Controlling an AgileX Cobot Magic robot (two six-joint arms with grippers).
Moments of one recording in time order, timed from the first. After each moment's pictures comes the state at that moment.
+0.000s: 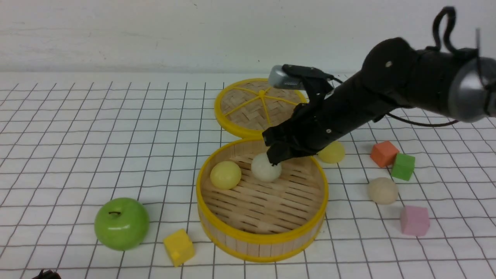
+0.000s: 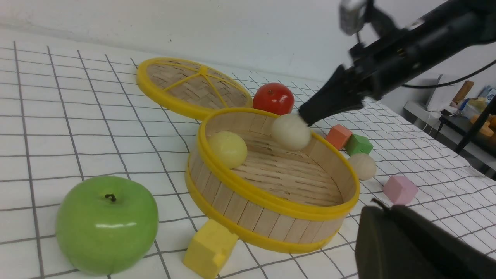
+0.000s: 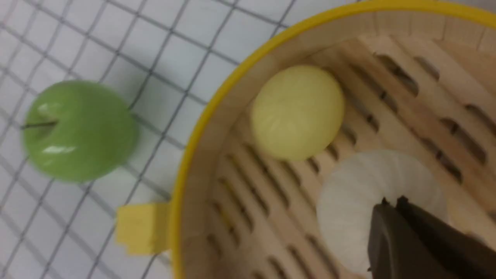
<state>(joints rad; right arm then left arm) 0.41 1.96 -1.54 0.65 0.72 -0.40 -0.49 0.03 -0.13 -0.27 0.22 -0.09</state>
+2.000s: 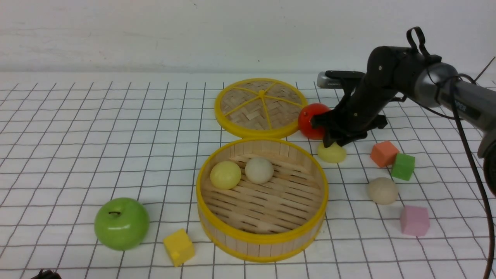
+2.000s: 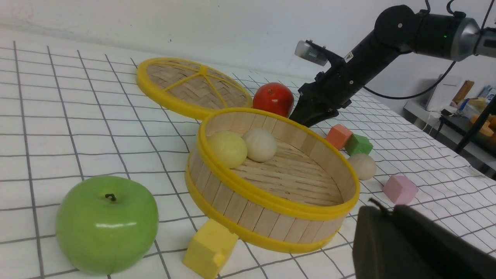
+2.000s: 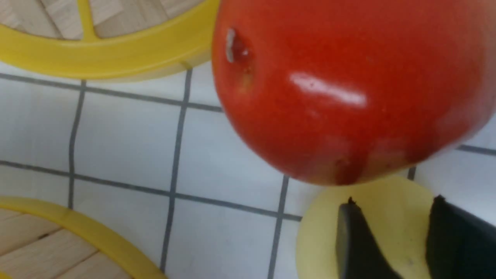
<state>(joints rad) 0.20 2.36 -2.07 0.21 0.94 -0.02 -0.49 0.03 -0.13 -0.27 0.22 -0.09</state>
